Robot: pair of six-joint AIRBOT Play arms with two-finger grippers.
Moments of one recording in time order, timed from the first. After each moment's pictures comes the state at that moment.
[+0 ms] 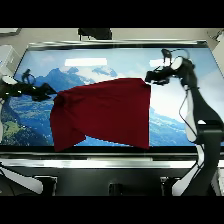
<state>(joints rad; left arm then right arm) 0.31 -1.83 1.67 0.99 -1.22 -1.45 -0.02 -1.94 2.00 -1.23 1.21 1.51</state>
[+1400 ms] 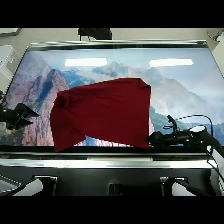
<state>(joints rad) 0.50 -1.21 1.10 1.02 -1.47 -1.56 -0.32 -1.30 0.52 -0.72 1.23 0.96</state>
